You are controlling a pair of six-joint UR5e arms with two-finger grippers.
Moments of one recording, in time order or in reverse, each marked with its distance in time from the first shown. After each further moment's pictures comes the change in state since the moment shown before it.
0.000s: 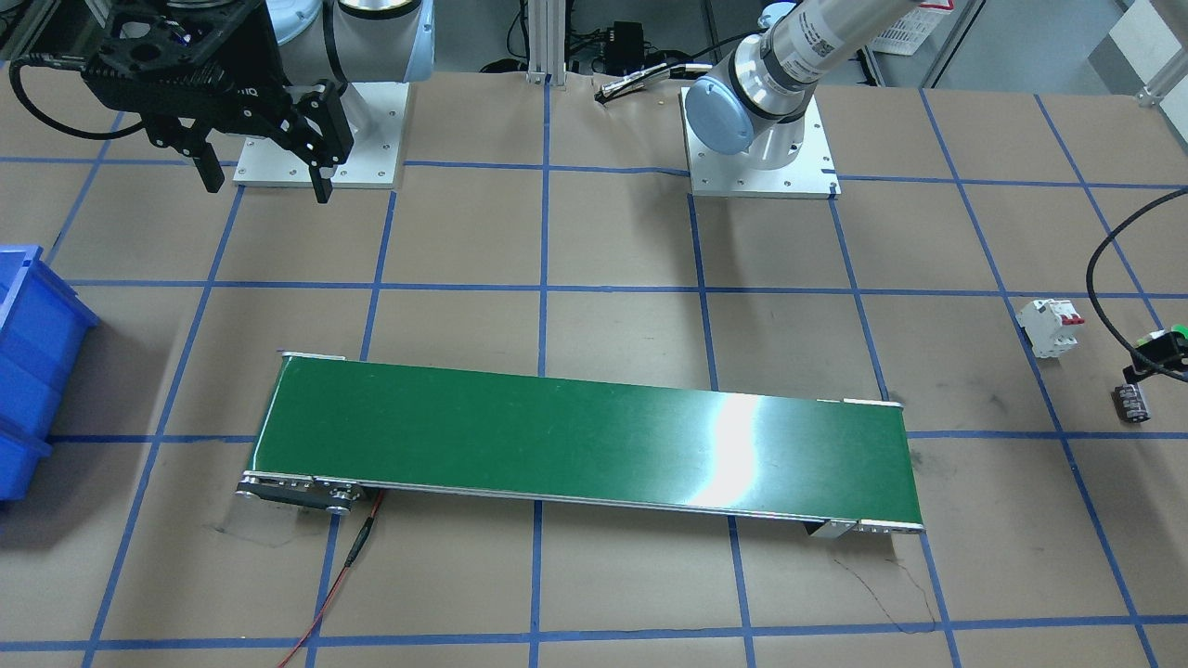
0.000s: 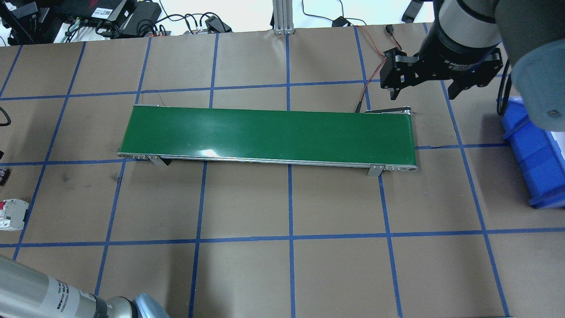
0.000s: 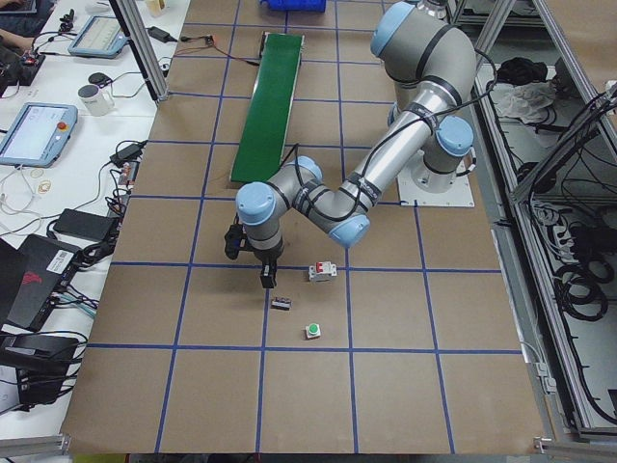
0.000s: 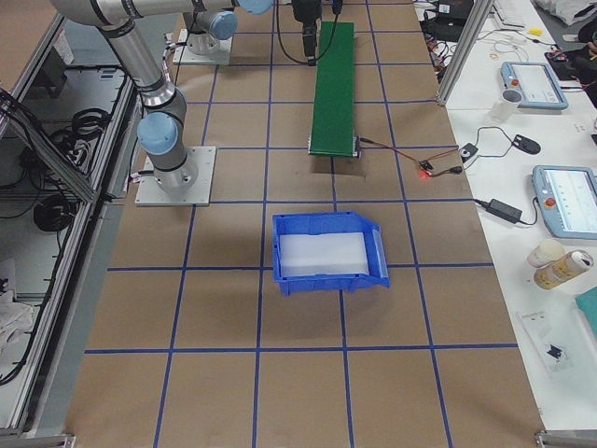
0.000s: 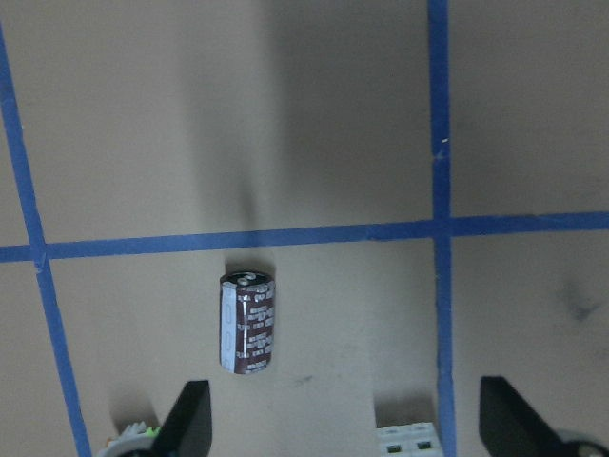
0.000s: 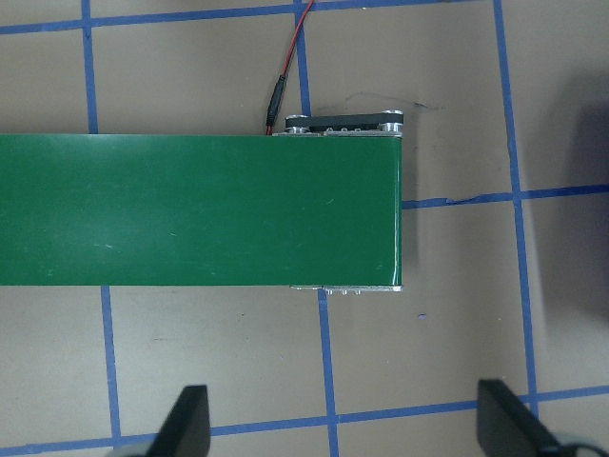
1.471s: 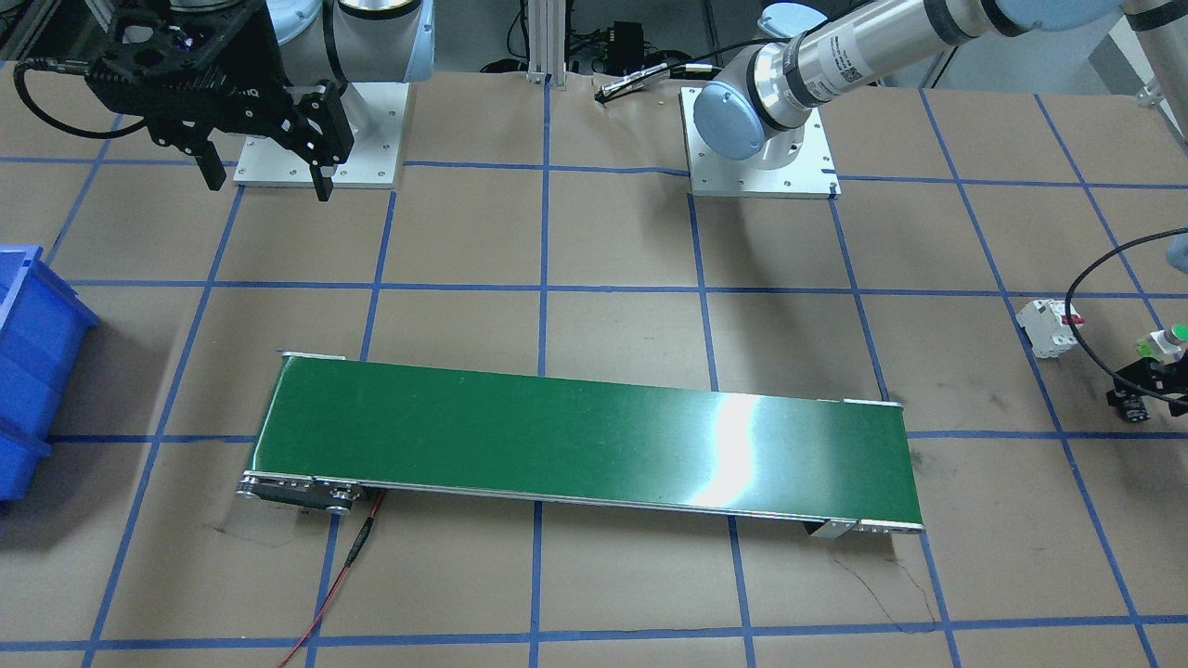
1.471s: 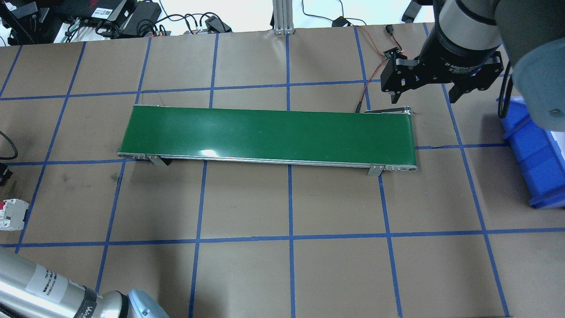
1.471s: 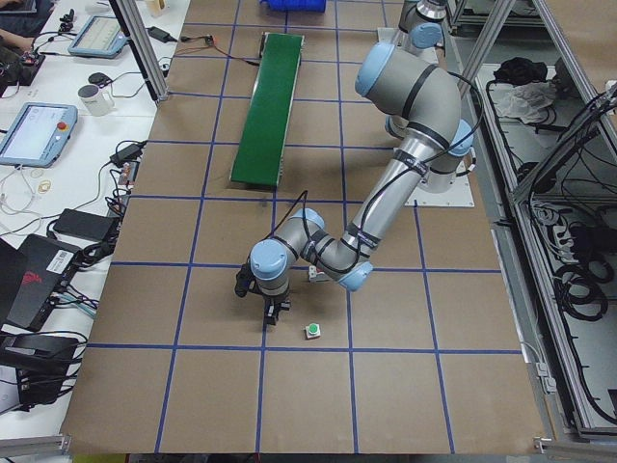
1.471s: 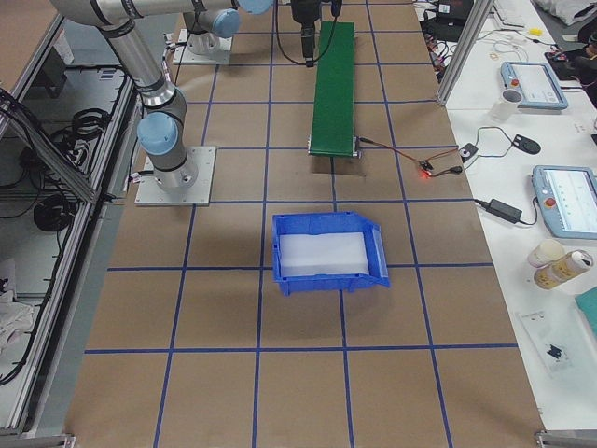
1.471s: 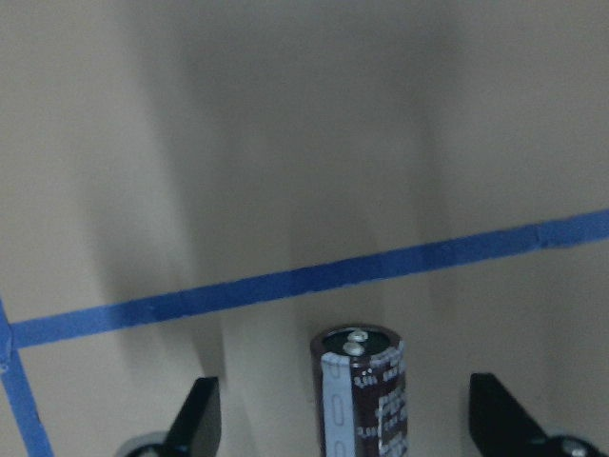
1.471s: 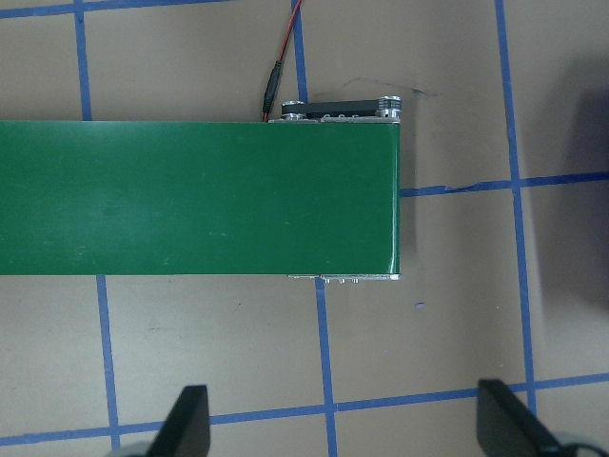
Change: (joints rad) left arm 0.084 -0.169 -0.002 0.173 -0.055 0.208; right arm -0.002 0.000 0.000 0.022 -0.001 0.001
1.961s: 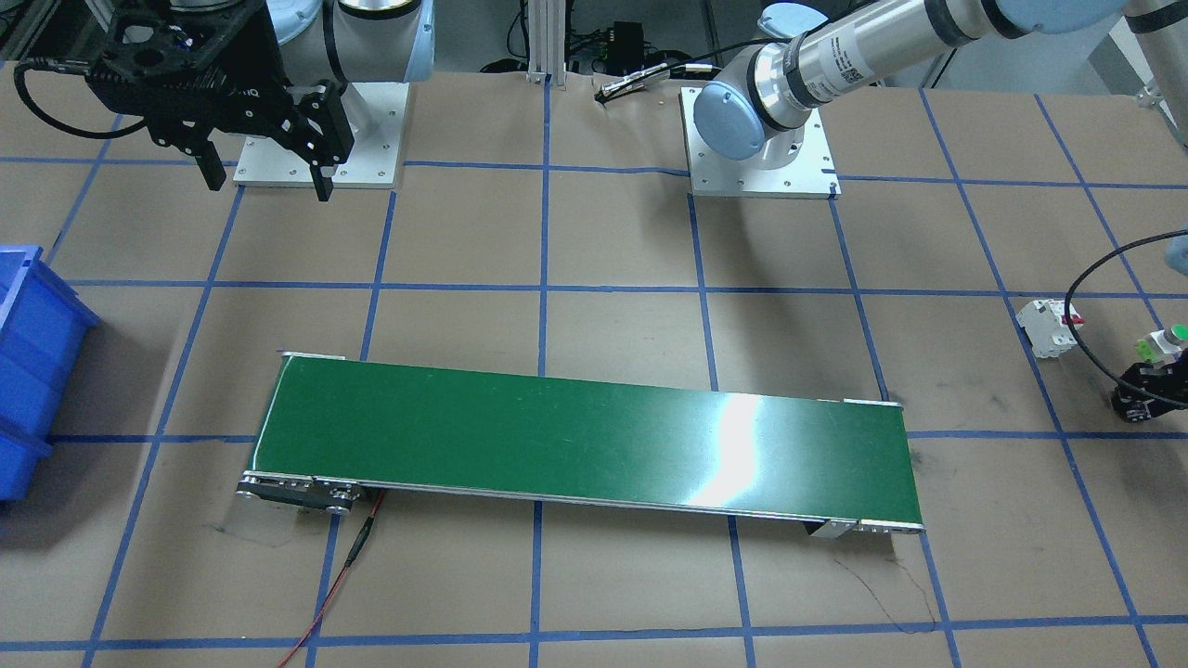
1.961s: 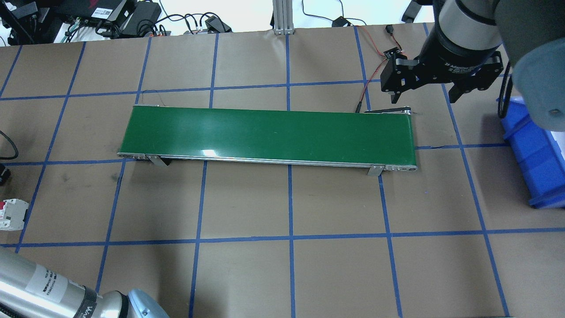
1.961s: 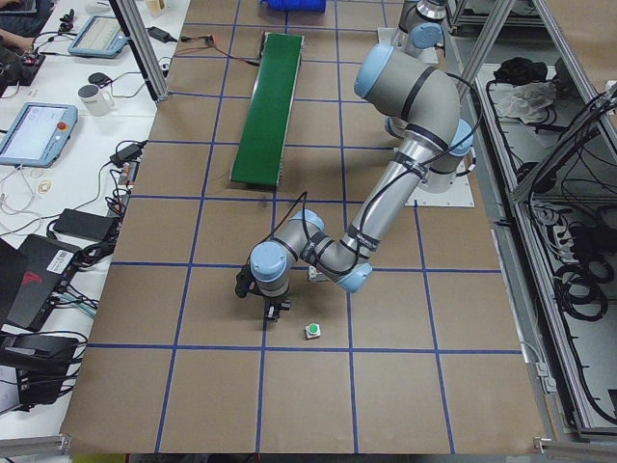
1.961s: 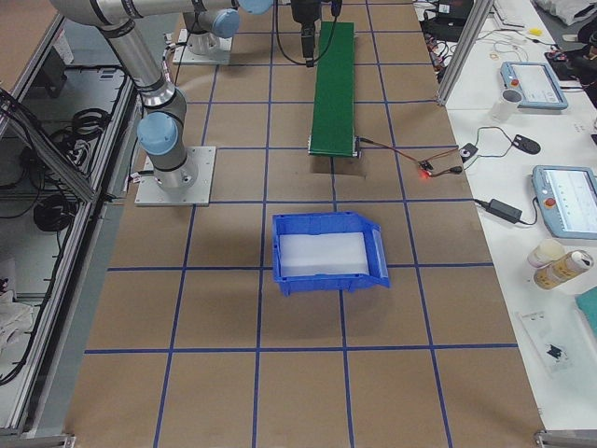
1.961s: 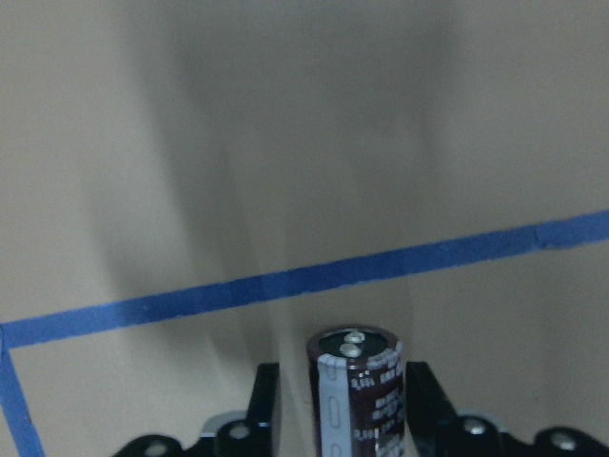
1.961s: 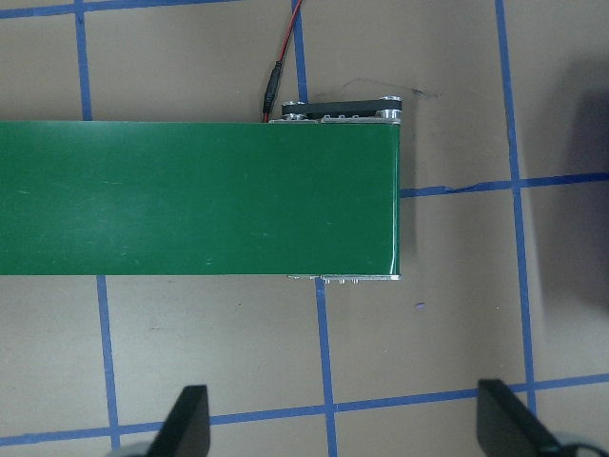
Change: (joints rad) left arm 0.000 -0.003 0.001 -0.005 -0.002 -0.006; right arm 0.000 0.000 0.000 -0.001 0.000 0.000
